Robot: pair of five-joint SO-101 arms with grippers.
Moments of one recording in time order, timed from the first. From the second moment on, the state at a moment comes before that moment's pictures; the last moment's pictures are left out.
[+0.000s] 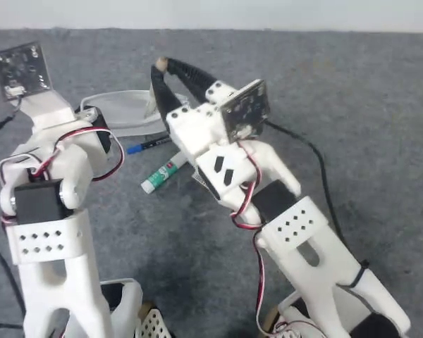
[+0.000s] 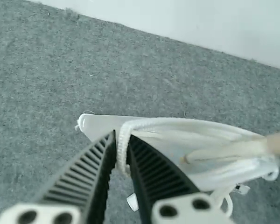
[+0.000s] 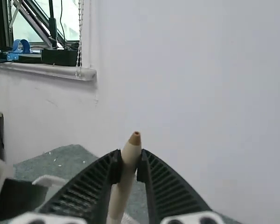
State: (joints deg) left arm -13.2 -42.2 21.5 70.5 14.5; right arm -39.9 -32.4 34.5 -0.1 -0.5
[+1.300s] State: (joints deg) left arm -13.1 -42.2 22.4 70.5 14.5; right arm -46.6 -35.9 34.3 29.5 3.1
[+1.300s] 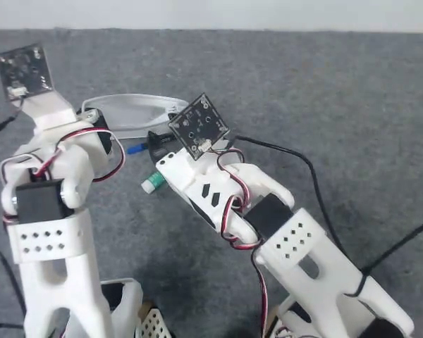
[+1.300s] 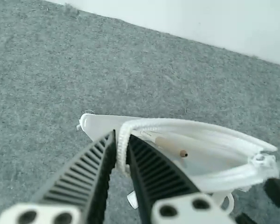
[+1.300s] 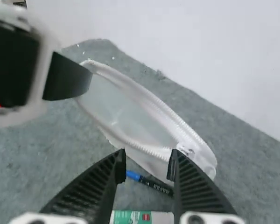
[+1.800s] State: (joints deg) left arm -14.9 -42.2 23.7 68.4 15.0; right arm -46.8 -36.0 32.8 45.3 3.3
